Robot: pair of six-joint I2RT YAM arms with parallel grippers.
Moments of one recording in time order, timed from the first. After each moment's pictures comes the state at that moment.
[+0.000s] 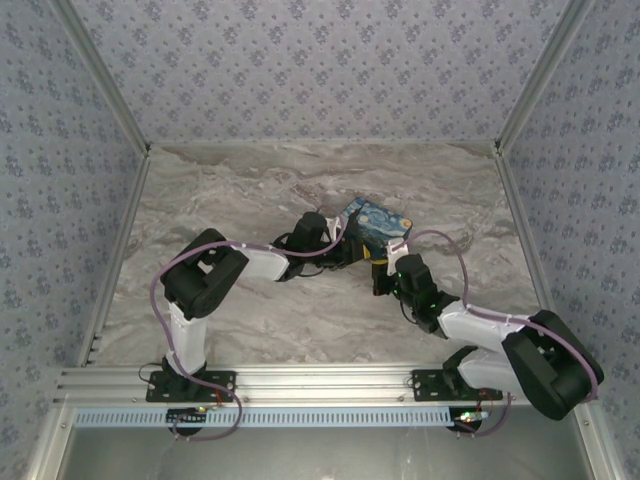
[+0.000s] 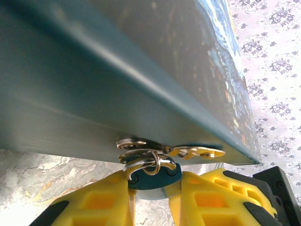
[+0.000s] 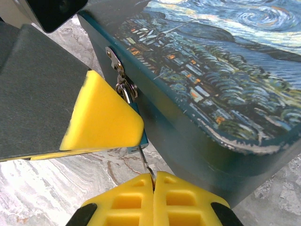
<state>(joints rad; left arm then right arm) -0.78 1.98 1.00 0.49 0.55 -1.04 0.60 1.20 0.28 0.40 0.08 0.28</state>
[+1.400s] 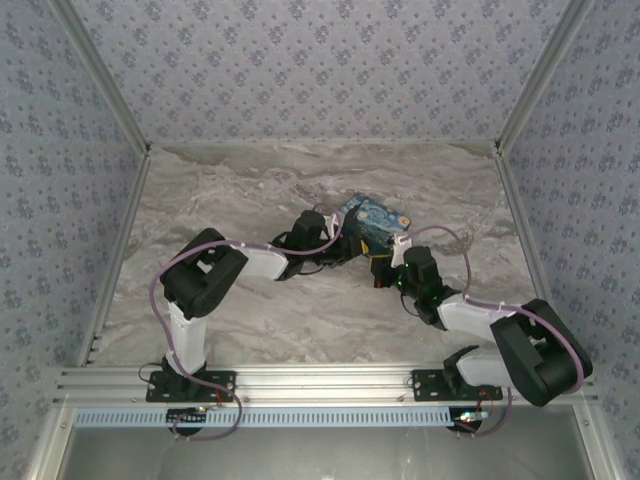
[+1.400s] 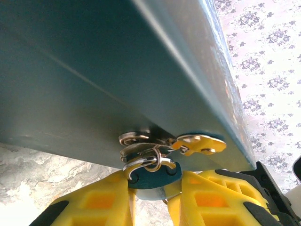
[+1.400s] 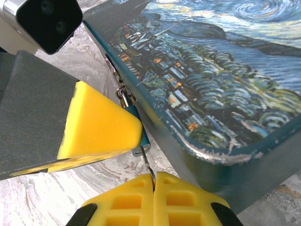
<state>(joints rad) -0.77 1.98 1.00 0.51 0.51 -1.08 0.48 1.28 0.30 0.50 -0.14 0.39</state>
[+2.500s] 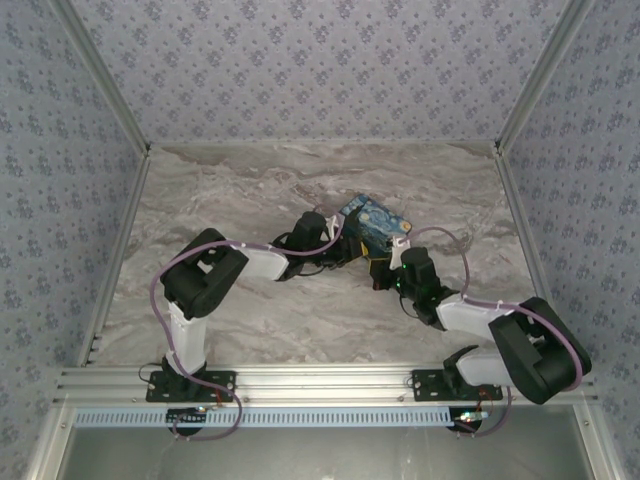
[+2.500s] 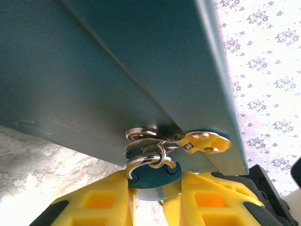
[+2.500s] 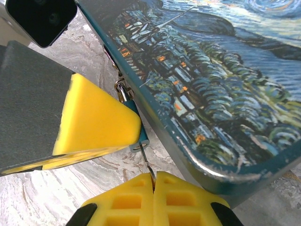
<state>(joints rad) -0.78 1.98 1.00 0.49 0.50 -1.09 0.50 1.29 0.29 0.48 -0.11 0.40</state>
